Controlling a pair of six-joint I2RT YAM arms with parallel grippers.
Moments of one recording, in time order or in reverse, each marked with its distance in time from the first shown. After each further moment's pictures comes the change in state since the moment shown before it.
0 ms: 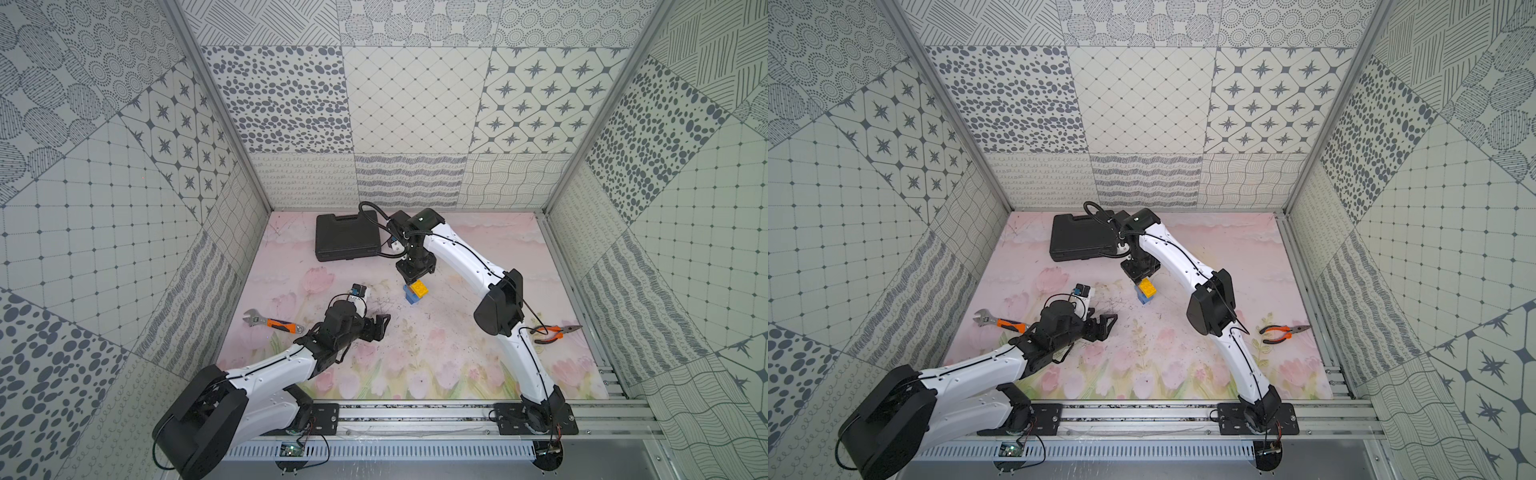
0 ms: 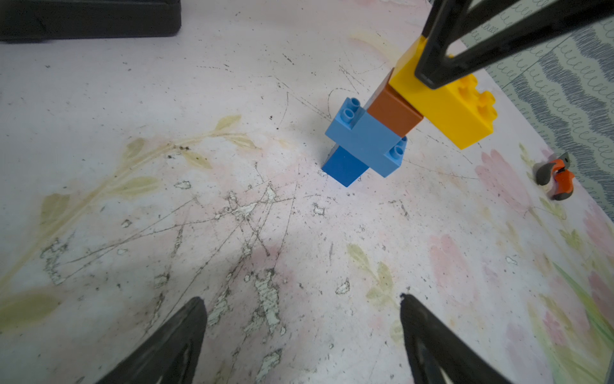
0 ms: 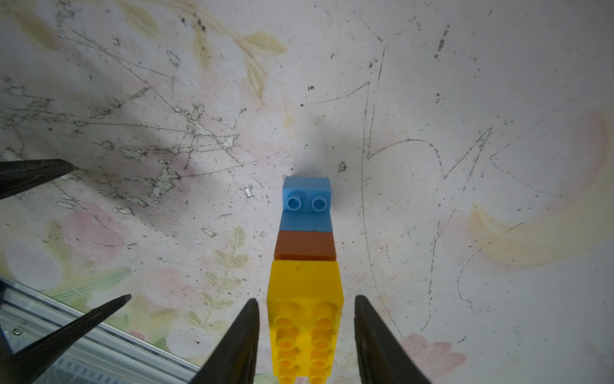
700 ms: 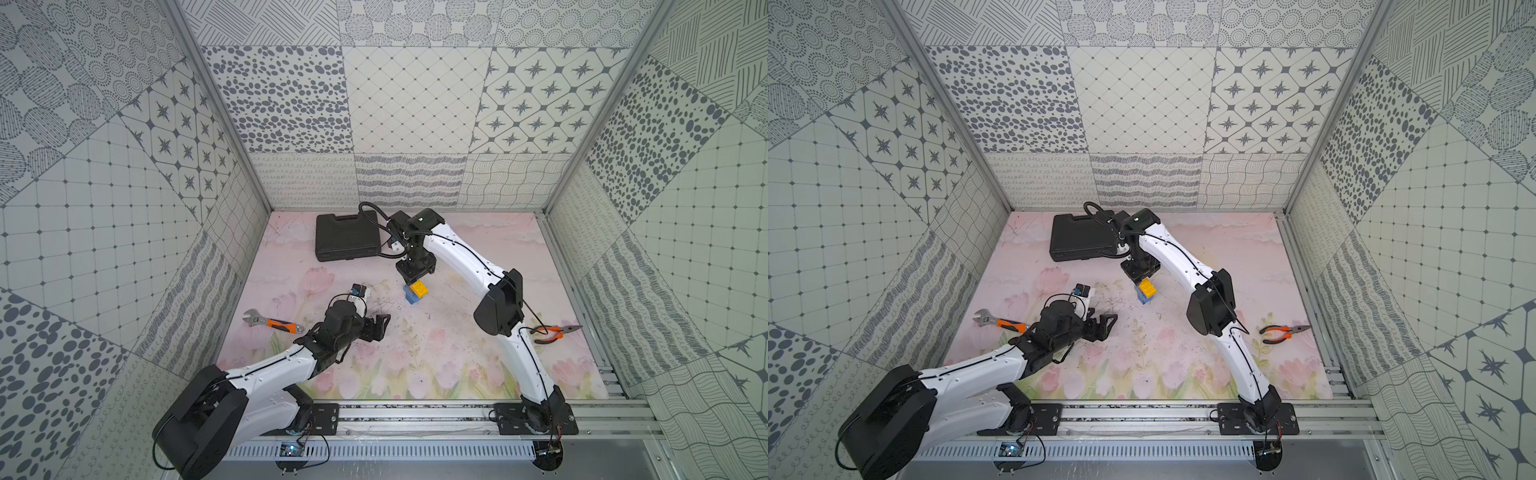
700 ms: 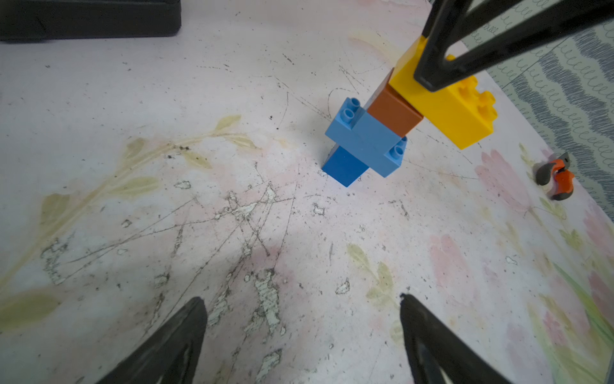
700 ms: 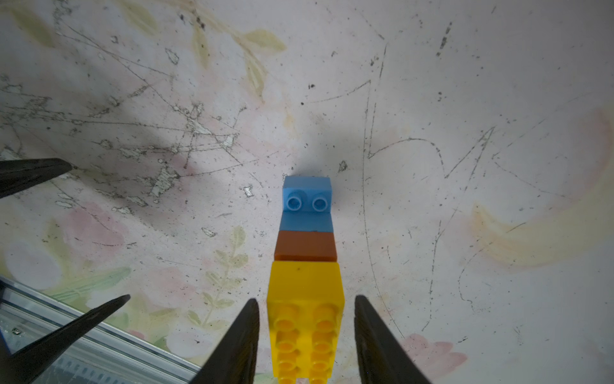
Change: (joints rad) left arm 0.000 0.000 0.000 0.000 0.000 0.000; right arm 0.000 0.000 -0.007 0.000 -0.001 0.000
